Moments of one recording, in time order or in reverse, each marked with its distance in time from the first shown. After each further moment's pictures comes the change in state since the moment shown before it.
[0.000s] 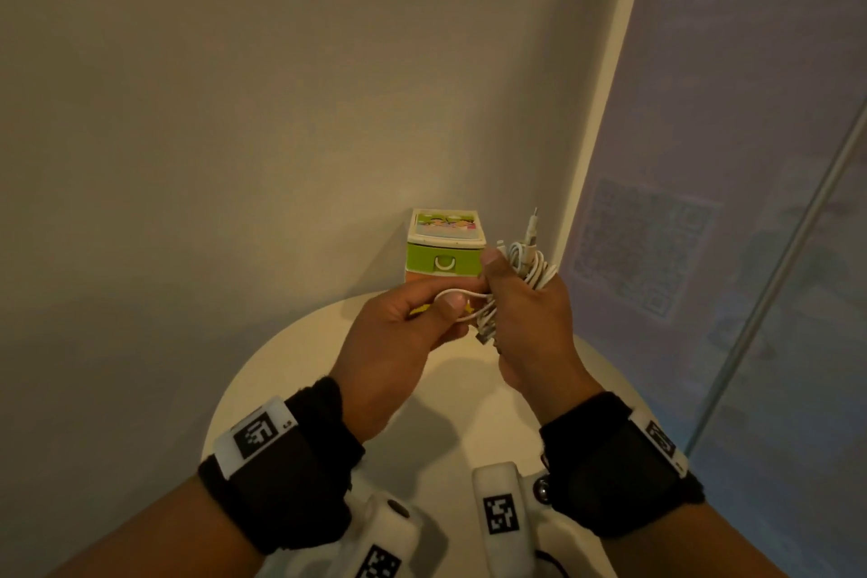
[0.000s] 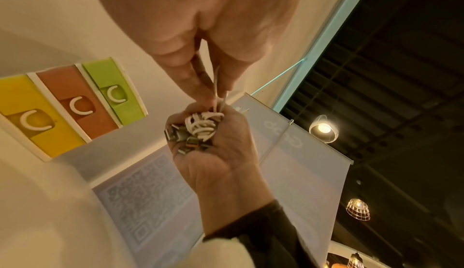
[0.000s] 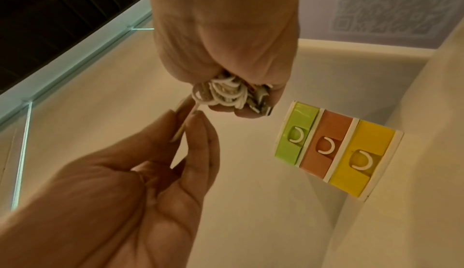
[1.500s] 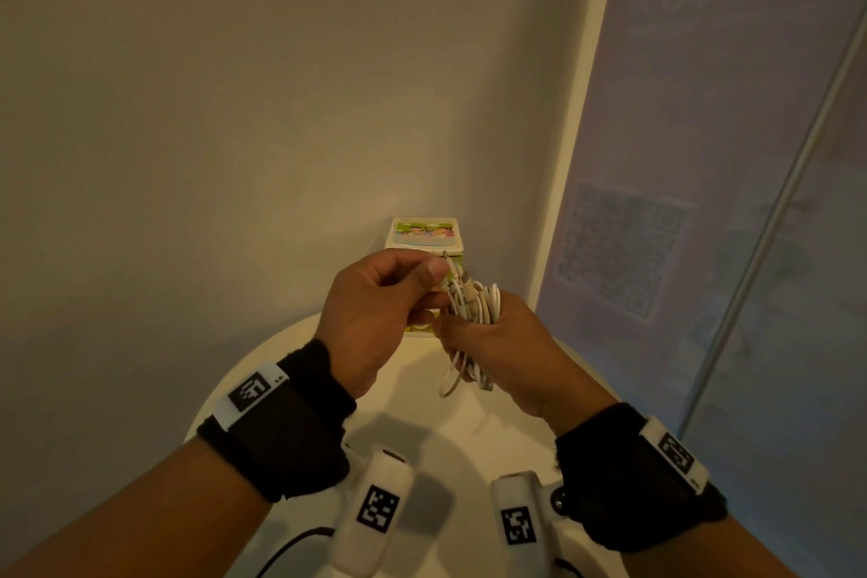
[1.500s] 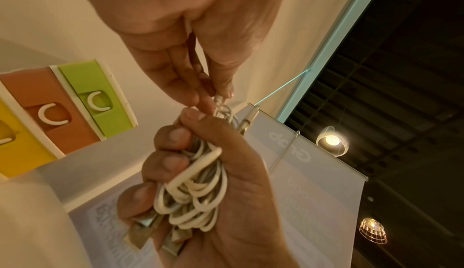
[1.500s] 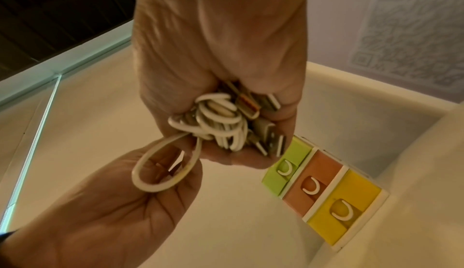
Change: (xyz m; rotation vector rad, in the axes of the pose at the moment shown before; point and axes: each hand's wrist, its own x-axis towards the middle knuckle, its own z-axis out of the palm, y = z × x) left_hand 0.031 0.011 0.010 0.027 0.158 -0.028; right_hand -0.007 -0.012 -0.034 -0.528 -0.401 0.084
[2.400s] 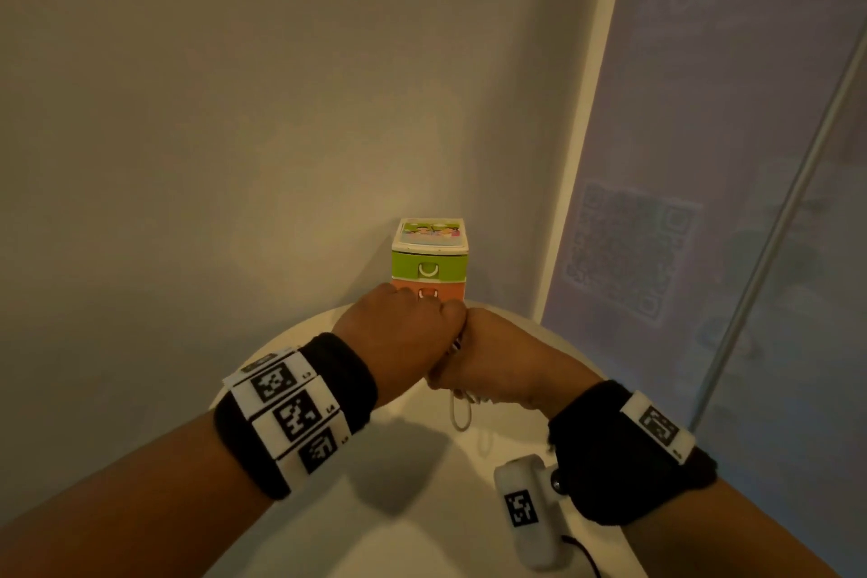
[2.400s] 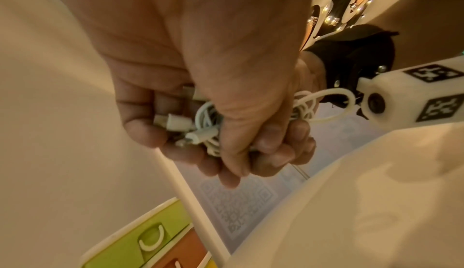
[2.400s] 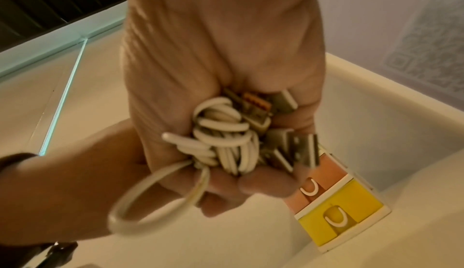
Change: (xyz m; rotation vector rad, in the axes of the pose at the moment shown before) left_hand -0.015 0.013 0.005 1.934 -0.523 0.559; right_hand -0.004 -0.015 0.004 -0.463 -0.317 0.085
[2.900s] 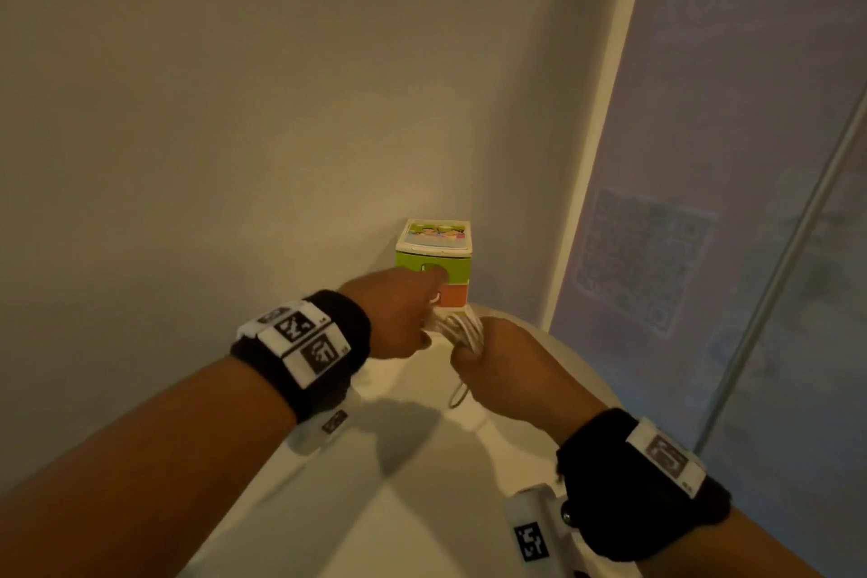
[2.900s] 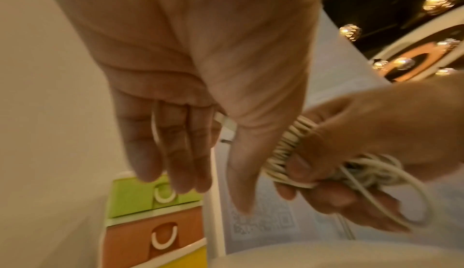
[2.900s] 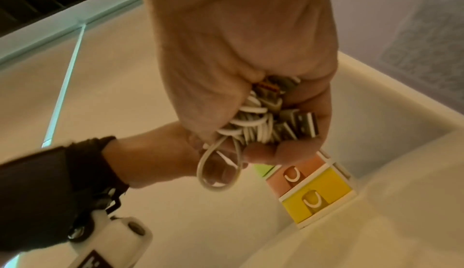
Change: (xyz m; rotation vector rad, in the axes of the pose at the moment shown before) left_hand 0.033 -0.029 0.022 -0.539 -0.159 -0.209; right_hand -0.005 0.031 -0.001 -0.170 0.209 -0.003
